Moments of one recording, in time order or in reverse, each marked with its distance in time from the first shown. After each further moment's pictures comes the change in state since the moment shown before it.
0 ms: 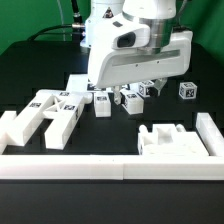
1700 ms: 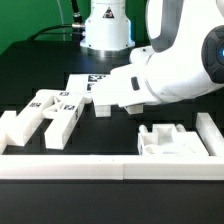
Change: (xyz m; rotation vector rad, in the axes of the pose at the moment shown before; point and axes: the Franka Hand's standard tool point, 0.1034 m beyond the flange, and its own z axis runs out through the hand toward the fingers) arm -0.044 -0.006 0.022 0.067 -0.888 0.011
